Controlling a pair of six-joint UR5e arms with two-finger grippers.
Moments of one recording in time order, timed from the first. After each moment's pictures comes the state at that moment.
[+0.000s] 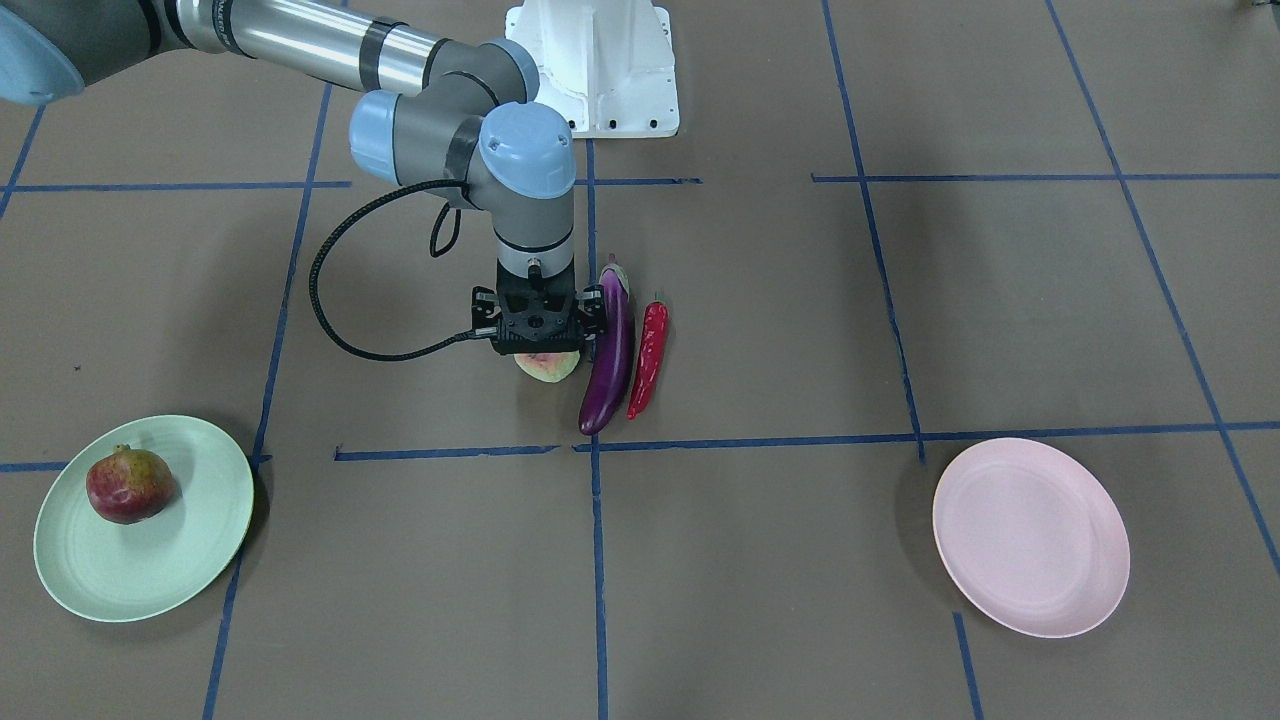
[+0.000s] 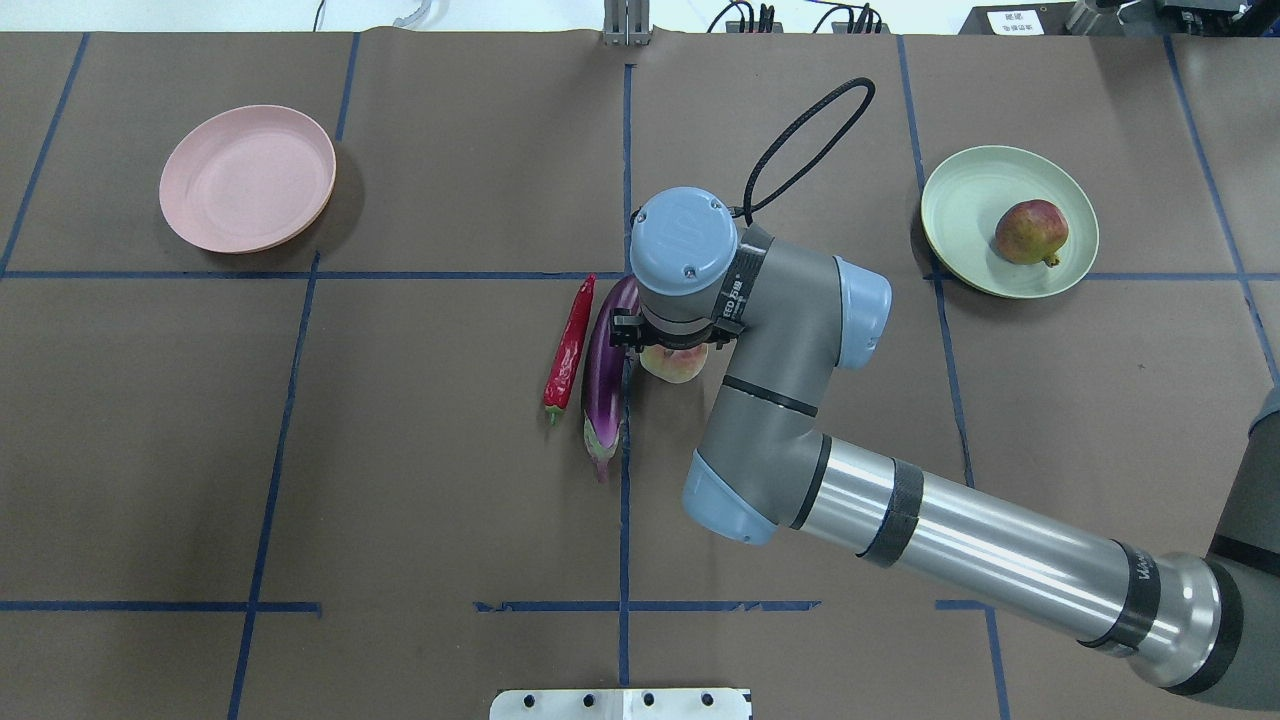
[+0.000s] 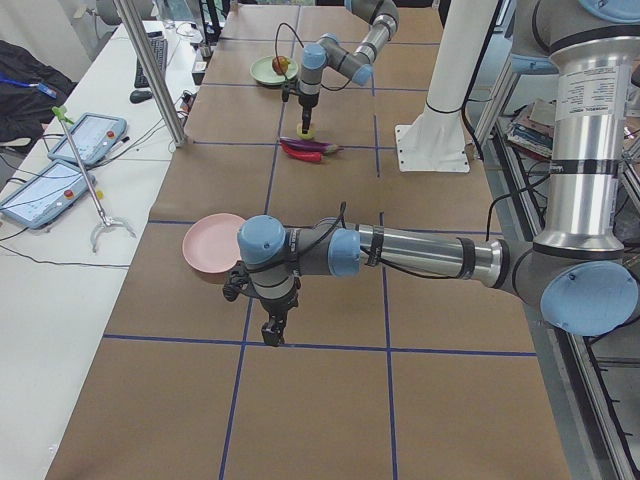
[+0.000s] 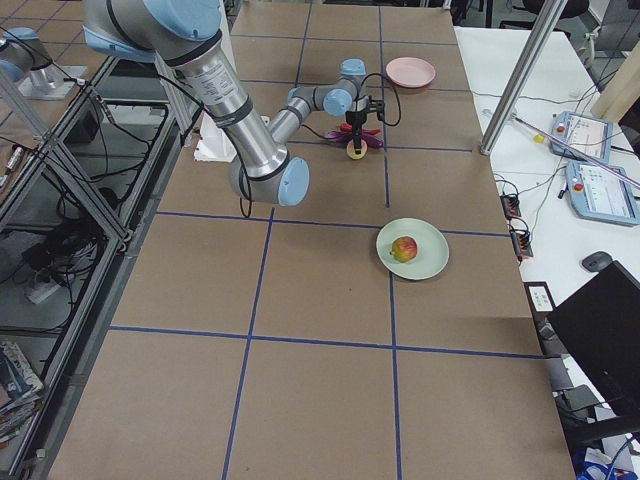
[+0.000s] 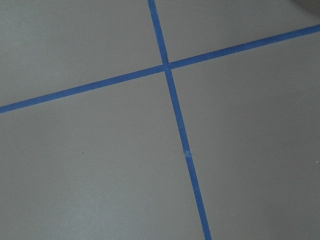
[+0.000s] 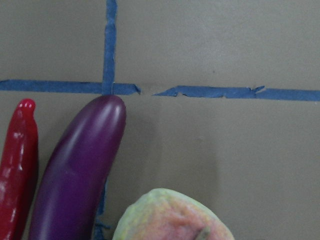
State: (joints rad) left arm -1.54 -1.54 -1.71 -1.43 -2.30 0.24; right arm 0.52 -0.77 1.46 -1.55 1.78 1.16
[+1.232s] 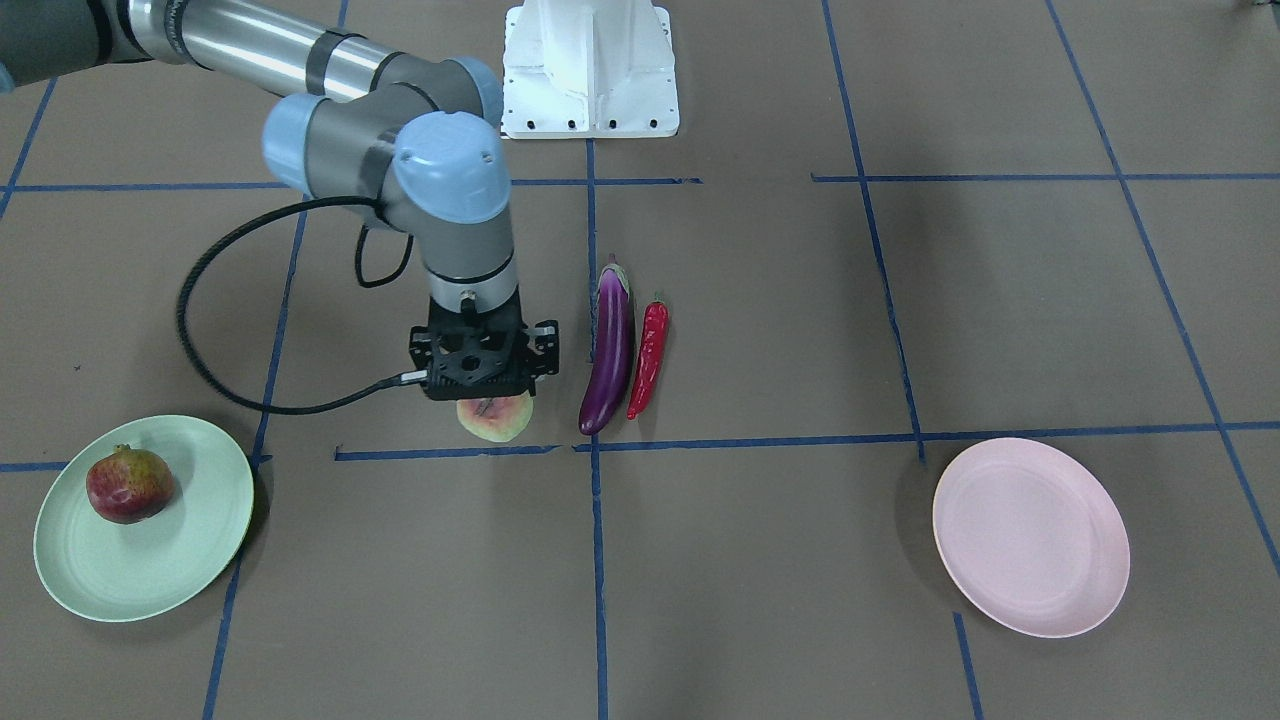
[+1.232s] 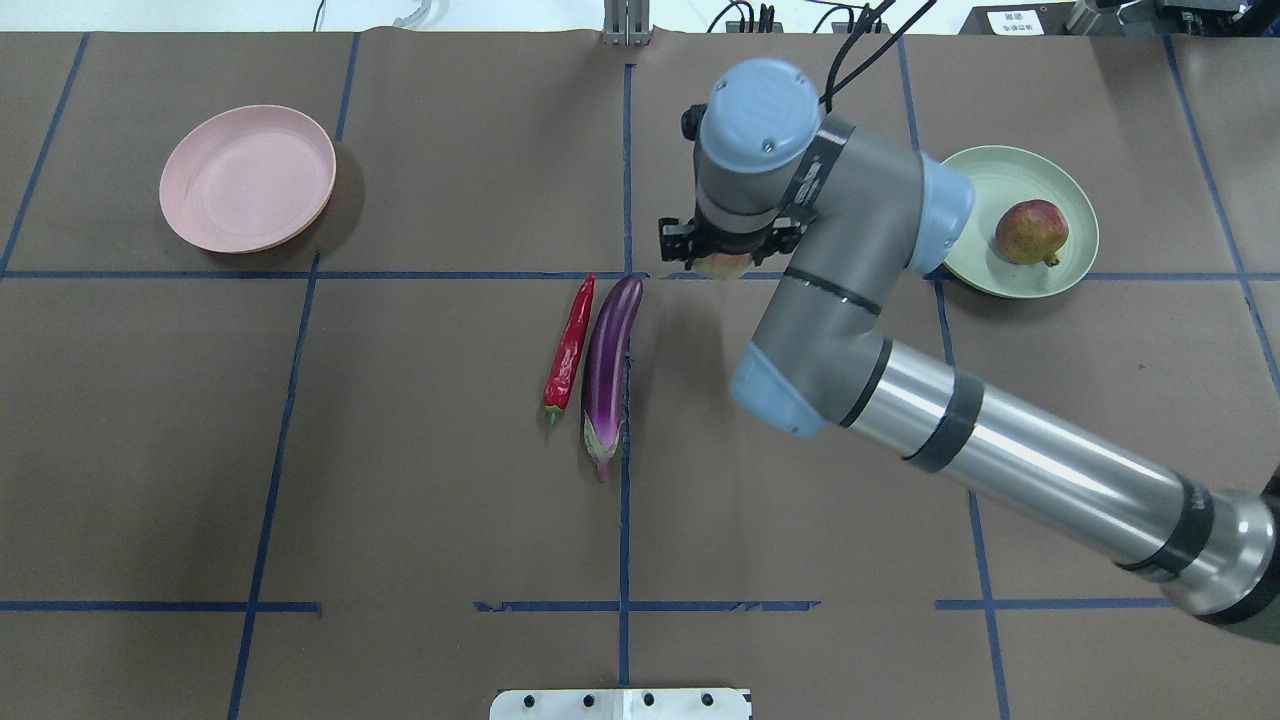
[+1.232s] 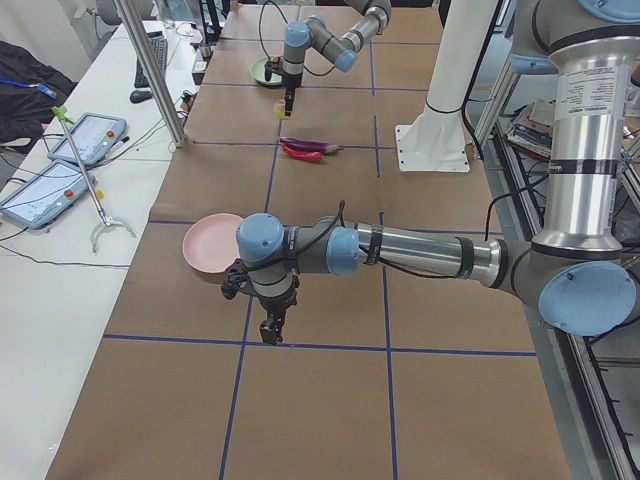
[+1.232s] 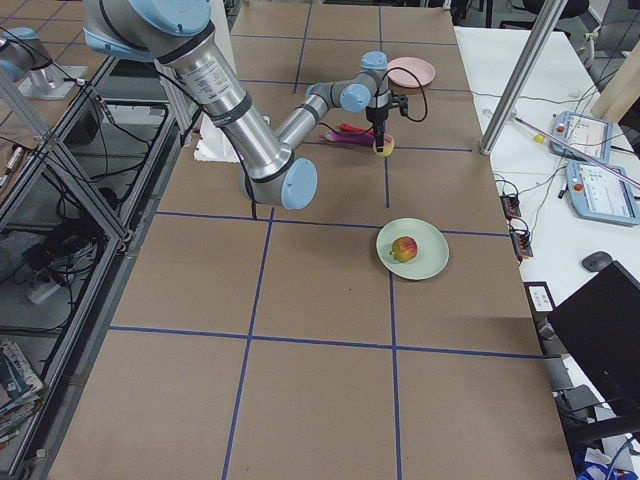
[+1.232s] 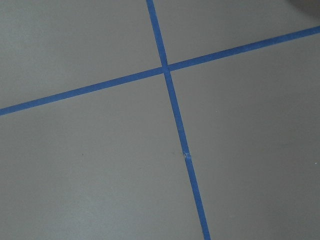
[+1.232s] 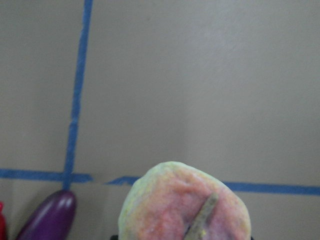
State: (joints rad) left arm -1.54 -1.55 -1.71 -1.43 -2.30 0.24; right arm 0.73 -0.80 1.48 -1.56 1.88 0.97
